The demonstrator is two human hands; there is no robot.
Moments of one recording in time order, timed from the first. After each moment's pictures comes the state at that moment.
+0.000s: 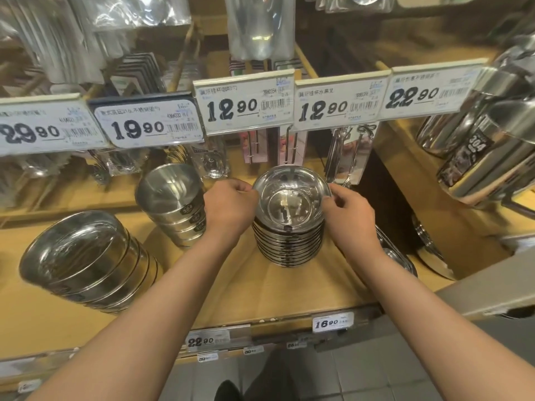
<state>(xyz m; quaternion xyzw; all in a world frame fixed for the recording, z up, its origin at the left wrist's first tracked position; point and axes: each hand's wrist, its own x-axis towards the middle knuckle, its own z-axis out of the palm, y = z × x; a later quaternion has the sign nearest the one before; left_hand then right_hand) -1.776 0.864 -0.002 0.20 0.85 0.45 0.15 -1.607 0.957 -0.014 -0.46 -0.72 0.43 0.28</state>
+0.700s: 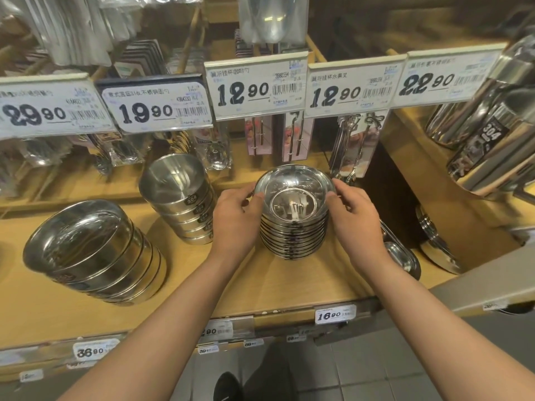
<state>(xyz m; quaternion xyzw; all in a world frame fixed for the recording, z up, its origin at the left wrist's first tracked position) -1.761 0.837 -0.034 0.31 0.80 0.50 0.11 -1.599 0.946 -0.025 -0.44 -0.69 0.47 0.33</state>
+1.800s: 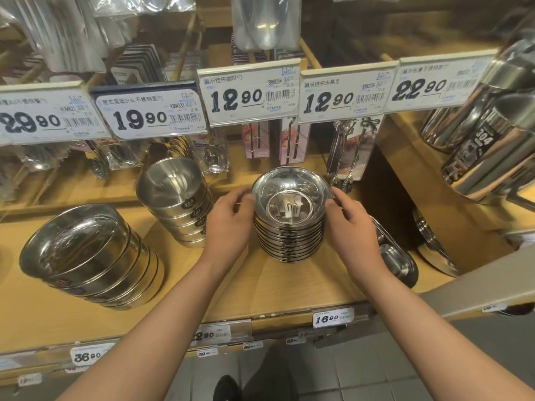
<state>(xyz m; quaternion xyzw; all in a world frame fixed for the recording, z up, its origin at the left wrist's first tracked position) -1.766 0.834 -0.038 0.28 0.77 0.55 0.20 -1.595 0.943 -0.038 -0.44 -0.67 0.51 0.32</state>
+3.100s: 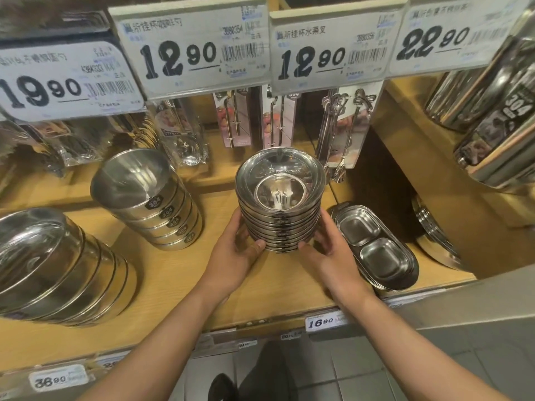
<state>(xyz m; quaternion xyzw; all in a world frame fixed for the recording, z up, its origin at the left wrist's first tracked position) -1.749 0.829 -0.118 0.32 0.65 0.58 0.37 -1.578 0.940 -0.119 -0.34 -0.62 0.65 0.26</state>
